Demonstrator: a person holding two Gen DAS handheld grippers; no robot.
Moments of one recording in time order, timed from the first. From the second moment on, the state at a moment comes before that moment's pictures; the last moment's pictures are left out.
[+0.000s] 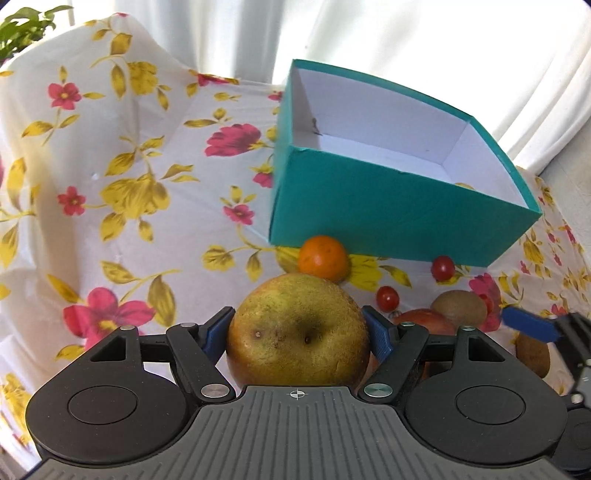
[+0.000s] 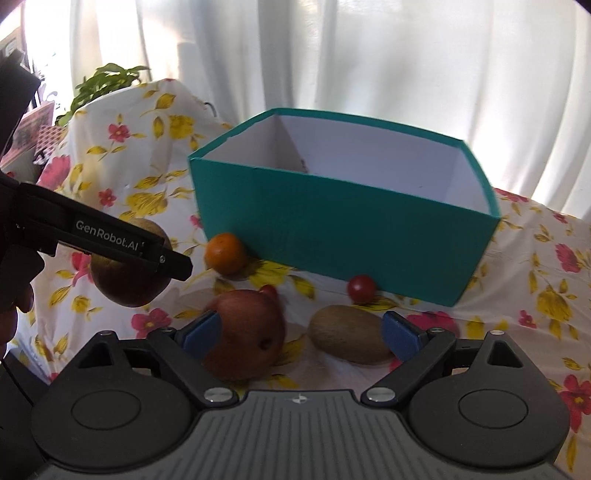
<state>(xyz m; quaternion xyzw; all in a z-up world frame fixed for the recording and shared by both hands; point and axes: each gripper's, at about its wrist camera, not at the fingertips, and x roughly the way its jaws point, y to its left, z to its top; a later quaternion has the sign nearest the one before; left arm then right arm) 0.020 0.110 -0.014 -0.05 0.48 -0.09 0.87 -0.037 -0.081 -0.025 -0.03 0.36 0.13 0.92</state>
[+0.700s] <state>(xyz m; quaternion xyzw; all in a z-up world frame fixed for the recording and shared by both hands) 0.011 0.122 -0.015 -0.05 0.48 -0.08 0.87 -0.008 -0.045 -0.071 -0.02 0.40 0.15 0.91</state>
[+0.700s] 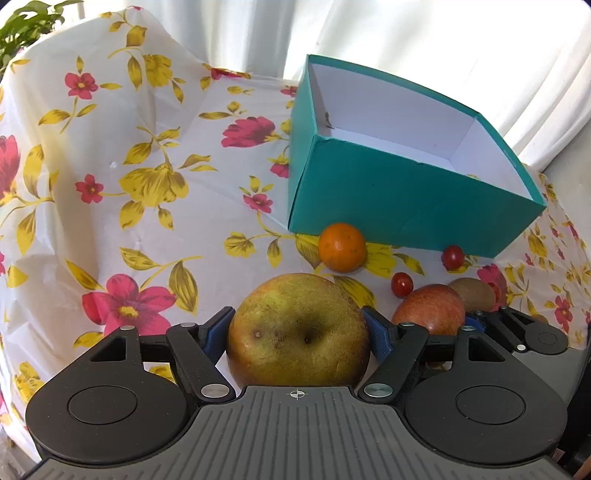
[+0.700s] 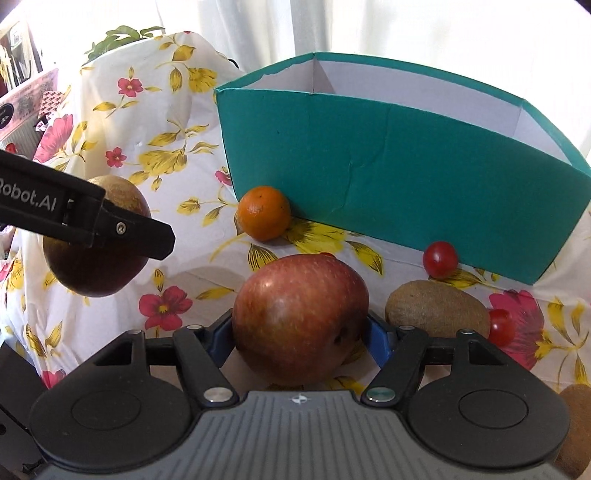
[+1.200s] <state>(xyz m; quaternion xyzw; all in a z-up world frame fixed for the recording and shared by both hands) 0.036 0.082 0.035 -0.02 0.43 -0.12 0.90 -0.026 -0.096 -0.019 0.03 0.32 0.12 0.94</state>
